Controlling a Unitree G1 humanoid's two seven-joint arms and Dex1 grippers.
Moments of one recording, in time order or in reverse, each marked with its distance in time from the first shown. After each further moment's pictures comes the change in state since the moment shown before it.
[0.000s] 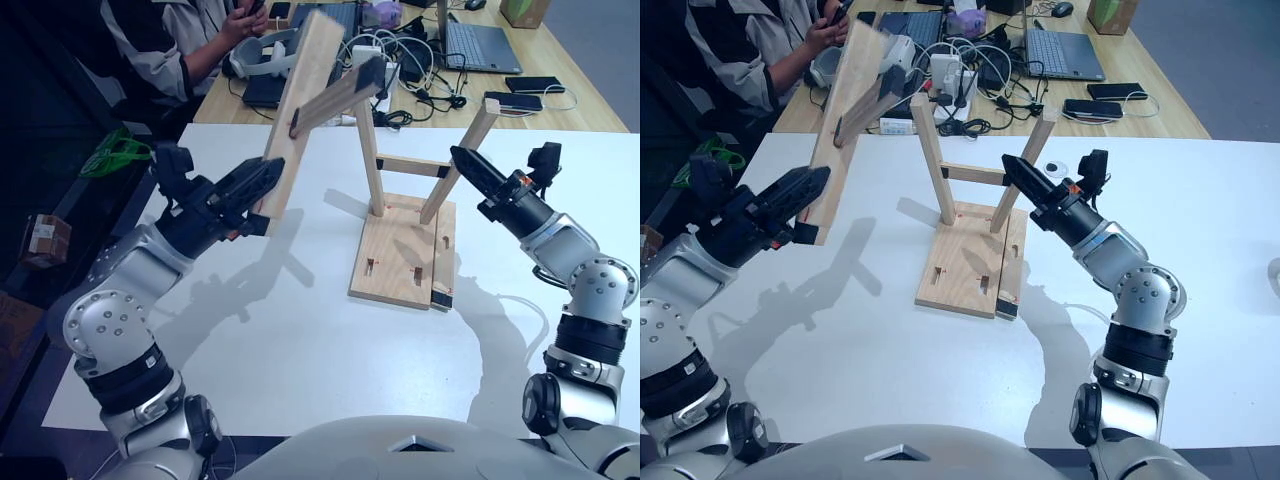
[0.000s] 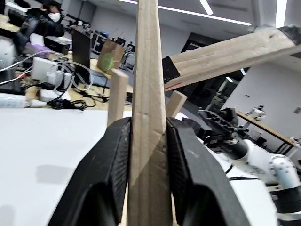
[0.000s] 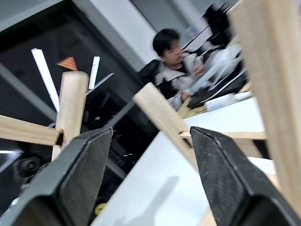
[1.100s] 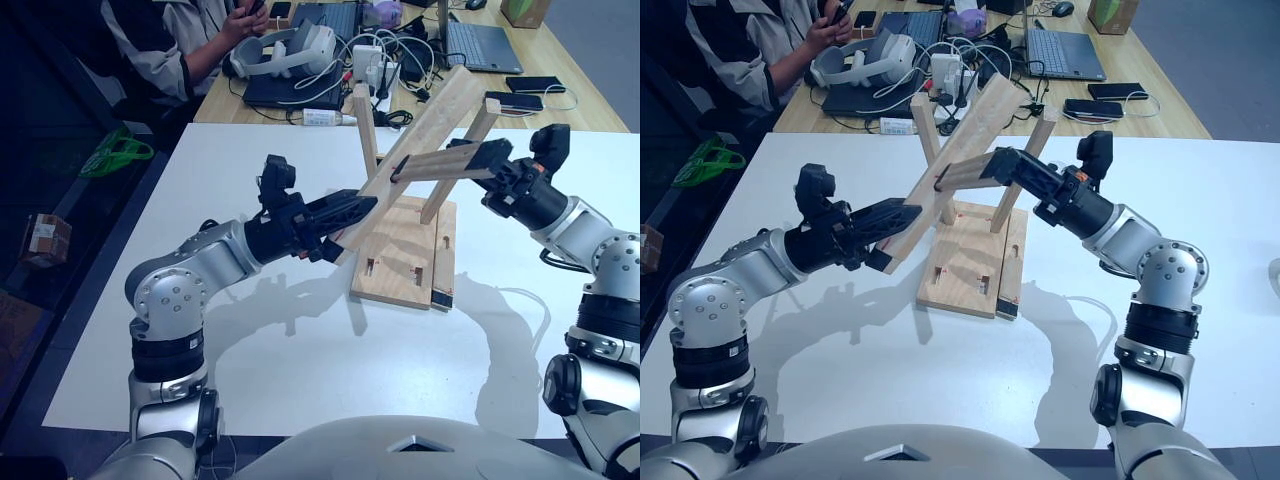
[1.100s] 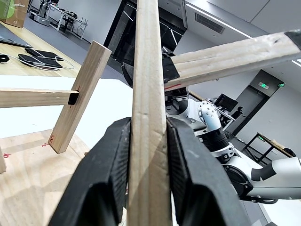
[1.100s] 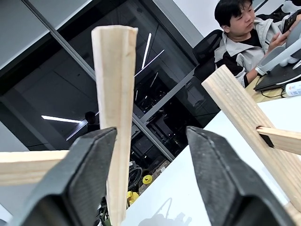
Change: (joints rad) left arm -0.043 0.046 -0.358 0.100 -0.043 -0.059 -0.072; right arm -0.087 -0.110 0.038 0.086 0.080 0.099 0.222
